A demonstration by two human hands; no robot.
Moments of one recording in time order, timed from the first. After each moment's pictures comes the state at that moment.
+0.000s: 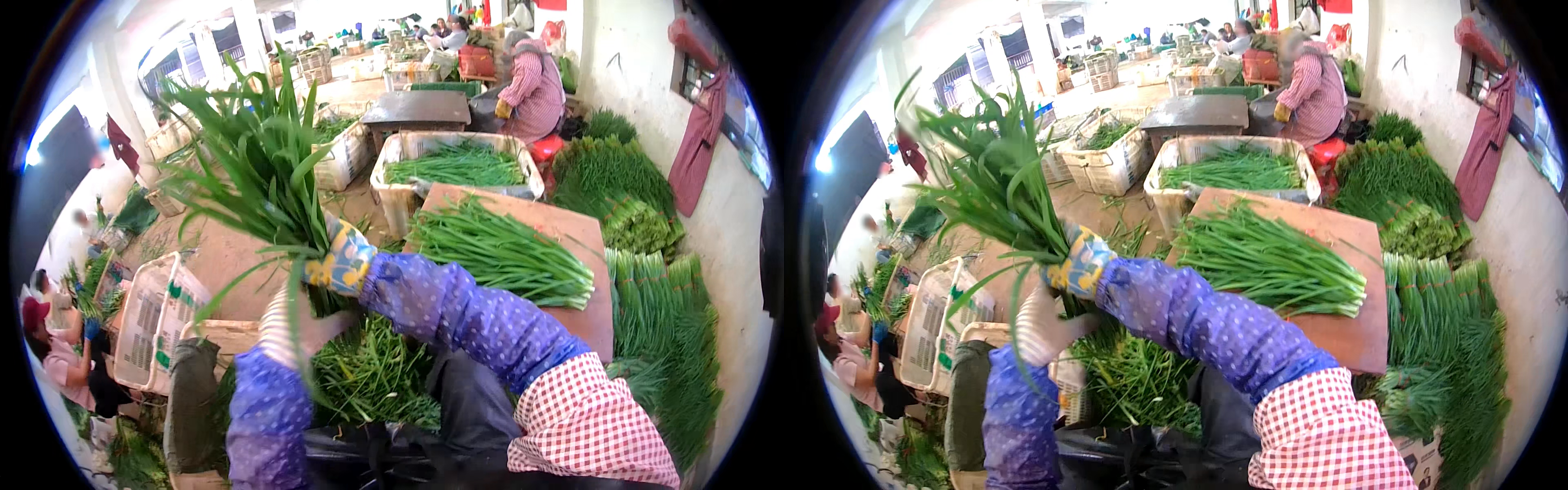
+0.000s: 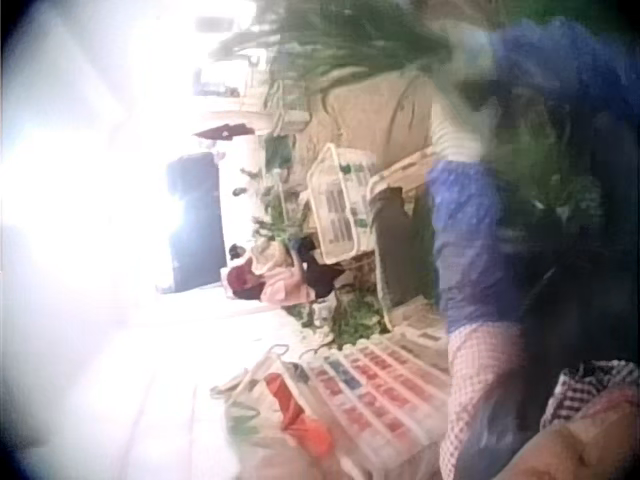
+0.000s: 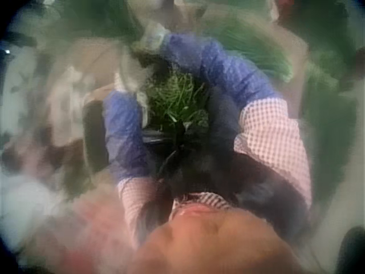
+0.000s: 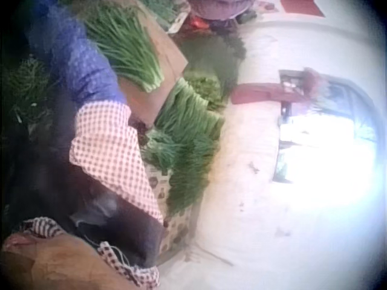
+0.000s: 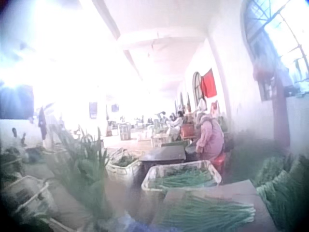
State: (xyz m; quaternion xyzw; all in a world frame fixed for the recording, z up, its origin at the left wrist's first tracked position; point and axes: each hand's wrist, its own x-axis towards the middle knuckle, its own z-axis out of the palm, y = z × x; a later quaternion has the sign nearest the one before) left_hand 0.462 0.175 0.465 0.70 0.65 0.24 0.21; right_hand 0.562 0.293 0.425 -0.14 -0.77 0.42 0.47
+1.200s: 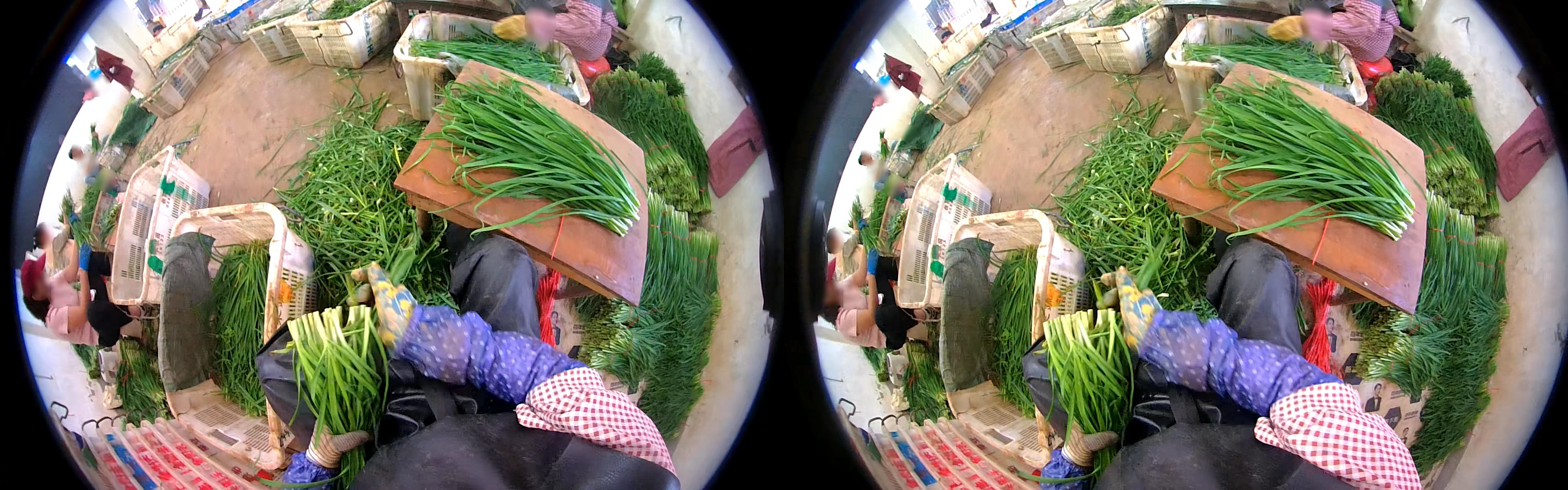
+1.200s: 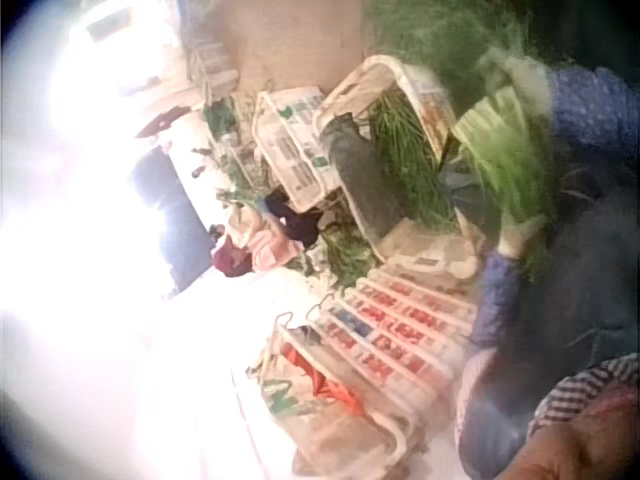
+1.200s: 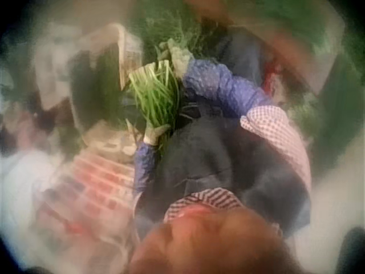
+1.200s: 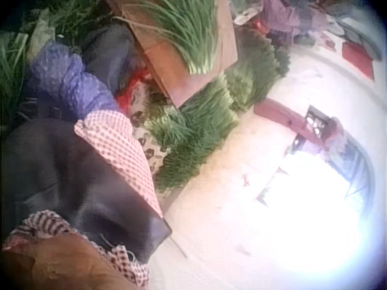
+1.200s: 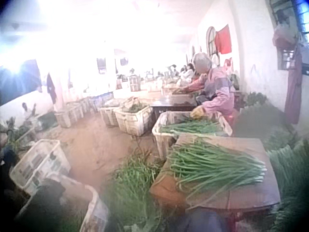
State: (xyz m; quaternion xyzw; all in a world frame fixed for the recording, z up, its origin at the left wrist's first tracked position) left_hand 0.439 -0.147 0.290 0.24 0.61 0.43 0.62; right_hand 0.542 0.075 0.268 -0.44 -0.11 0.83 0.33
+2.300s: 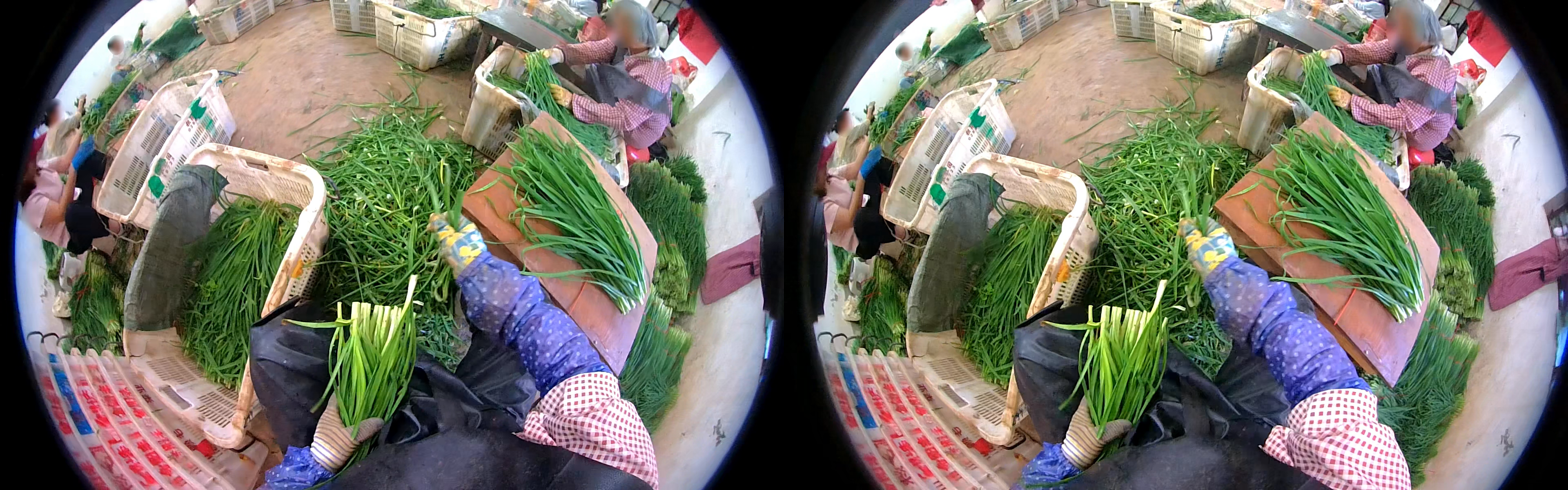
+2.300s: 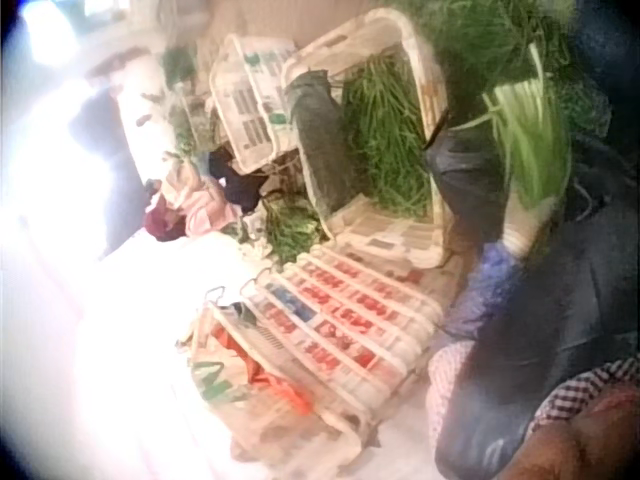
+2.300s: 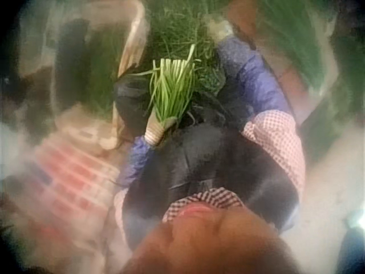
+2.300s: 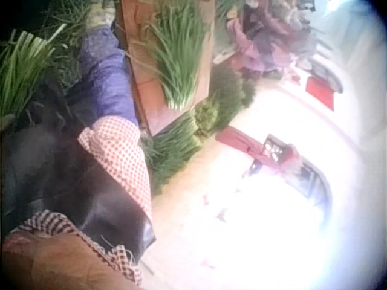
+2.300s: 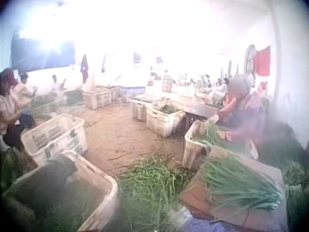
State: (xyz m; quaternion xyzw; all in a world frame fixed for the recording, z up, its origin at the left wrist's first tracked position) left_hand 0.456 -0.124 0.273 0.25 0.61 0.45 0.60; right_hand 0.562 0.229 0.175 -0.42 -0.60 0.59 0.34
